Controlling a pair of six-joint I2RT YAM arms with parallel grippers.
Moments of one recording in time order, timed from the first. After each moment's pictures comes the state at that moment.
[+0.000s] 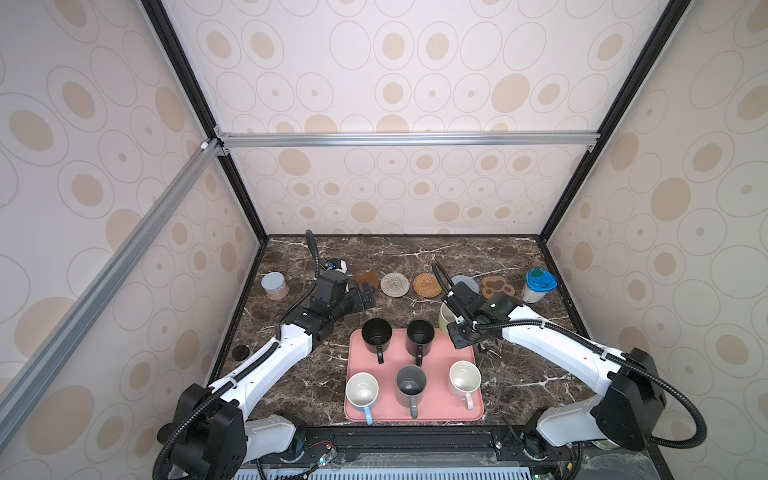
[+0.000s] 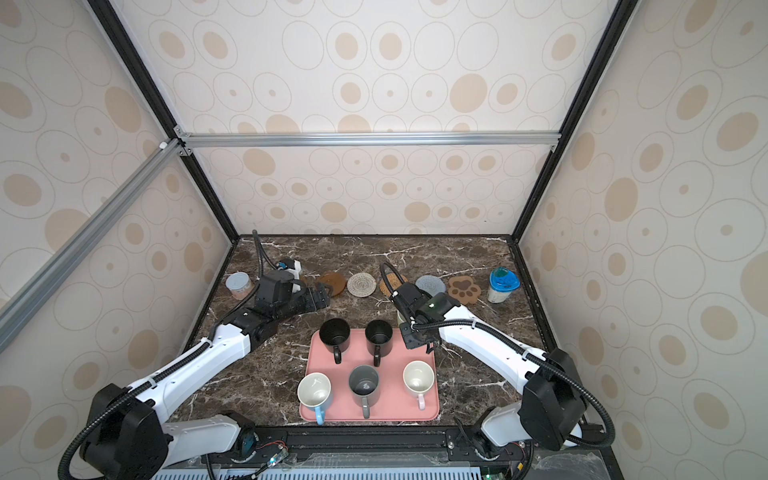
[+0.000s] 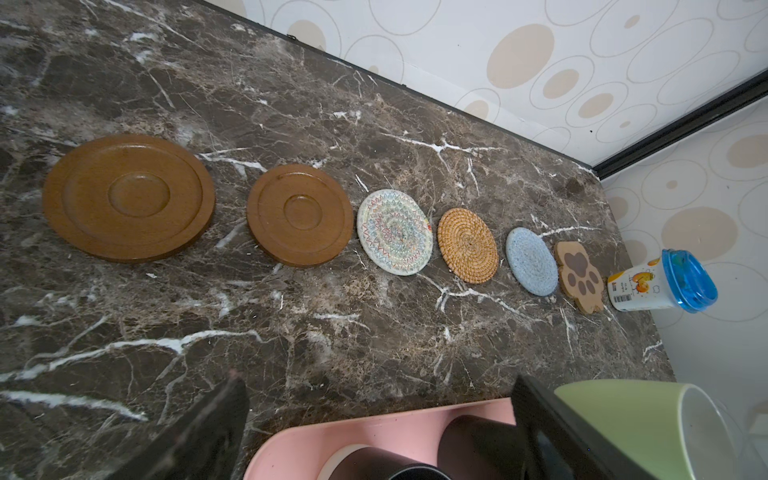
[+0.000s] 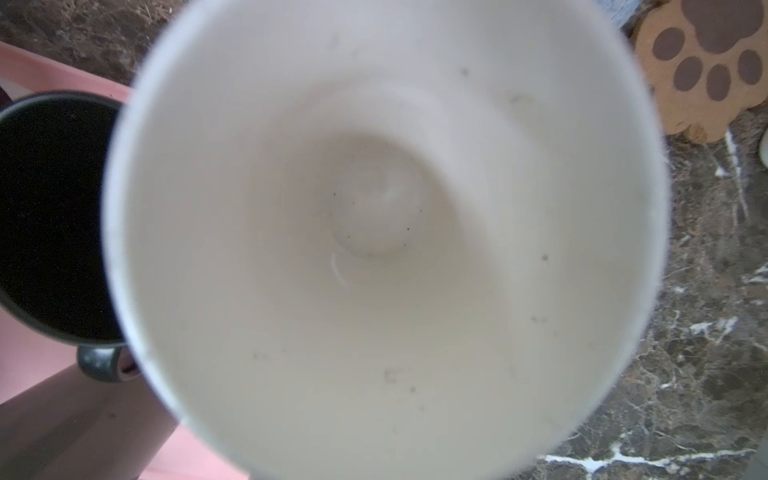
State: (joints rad) left arm -0.43 1.23 0.85 -0.21 -0.04 -0.59; right arm 0.70 1.41 1.13 -1.00 0.21 0.36
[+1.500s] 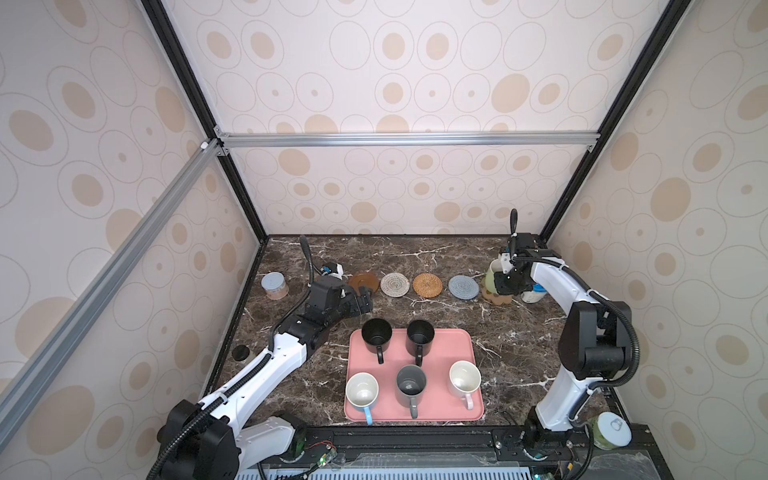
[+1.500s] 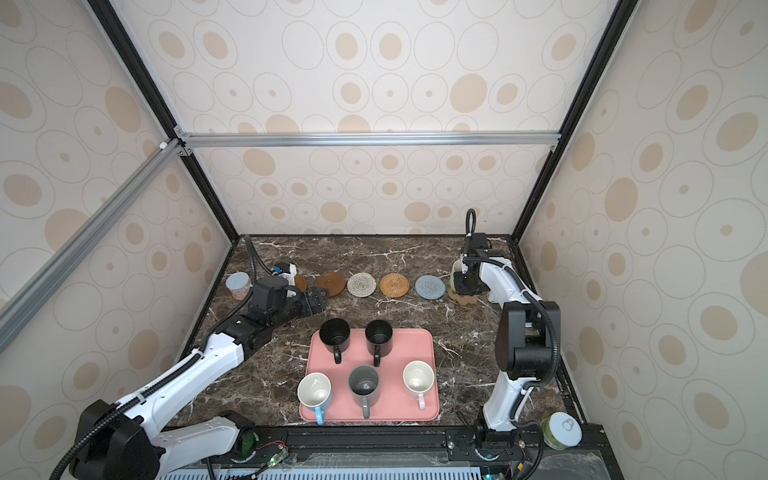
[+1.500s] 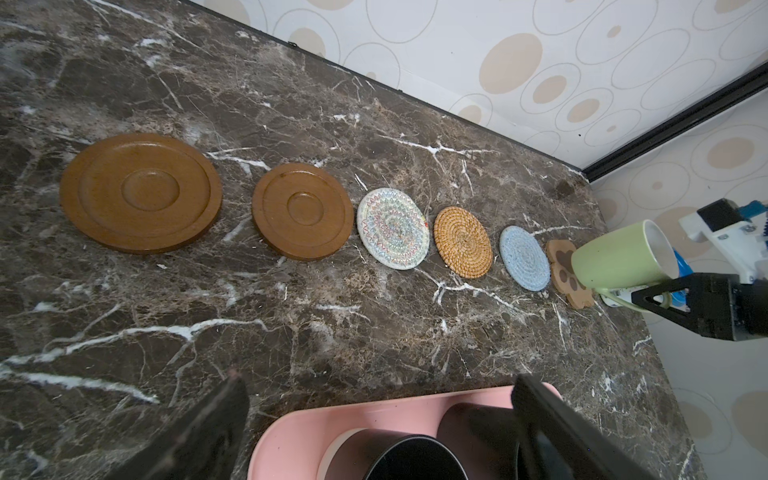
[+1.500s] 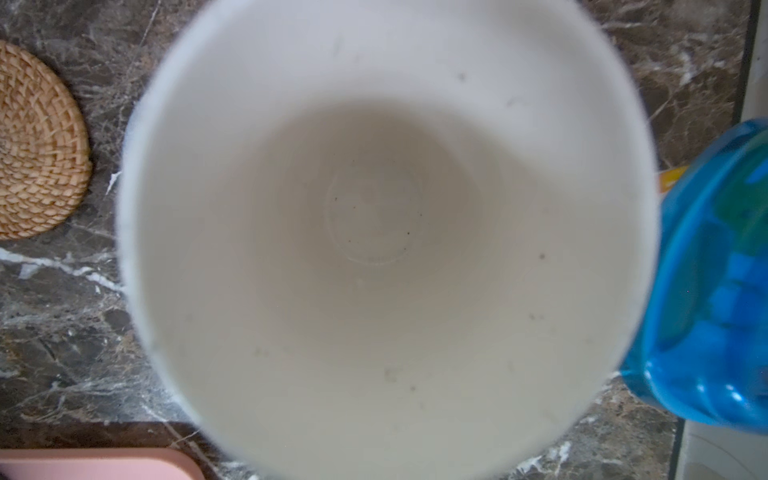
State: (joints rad) left arm -0.43 1.15 0.80 -0.22 -0.04 -0.59; right arm 0.01 1.82 1.46 -0.85 0.05 -0.04
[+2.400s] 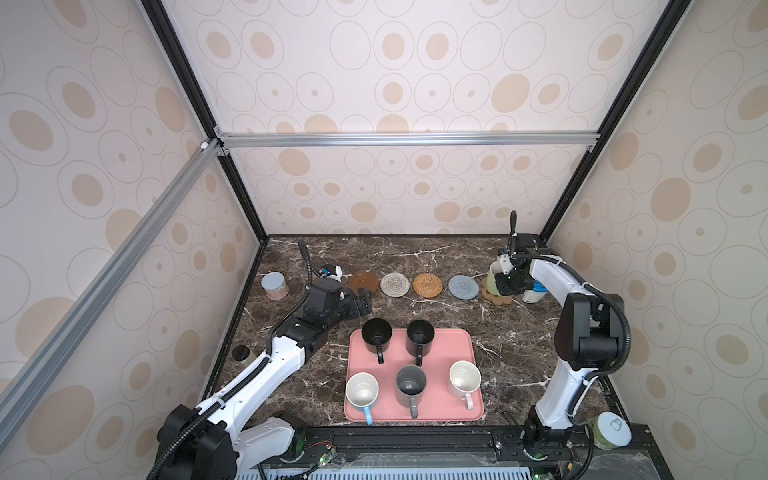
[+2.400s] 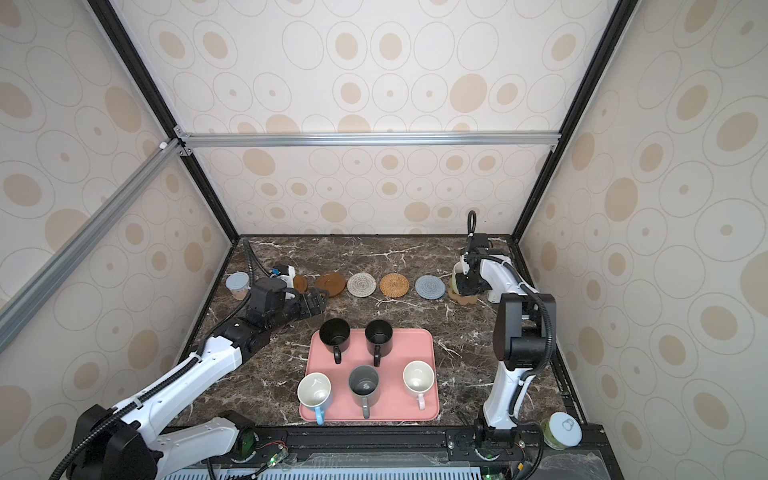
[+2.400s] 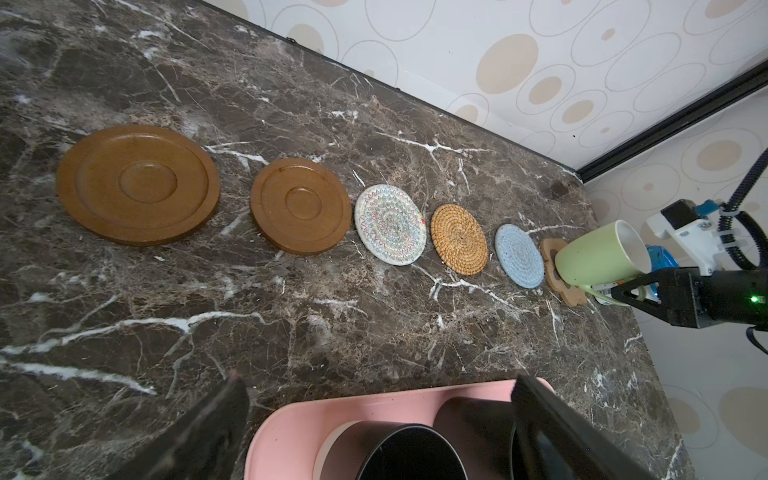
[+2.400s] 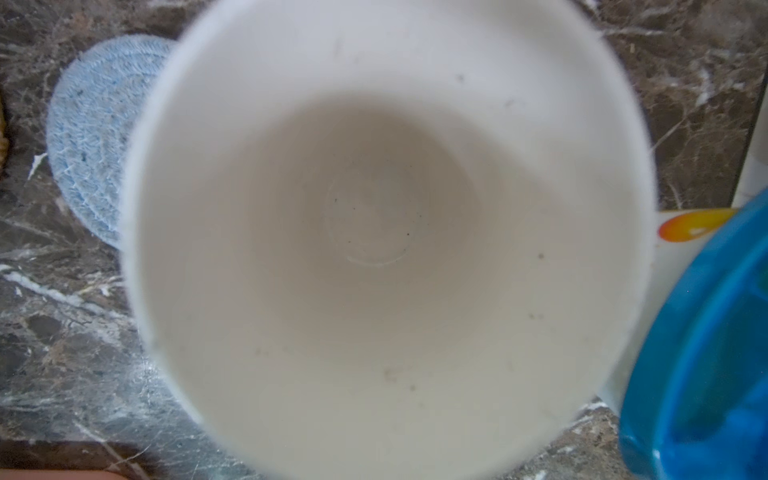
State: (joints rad) left arm -0.43 1.13 0.78 -0.22 -0.03 -0.60; right arm -0.01 1.89 1.49 -0.86 0.06 -0.13
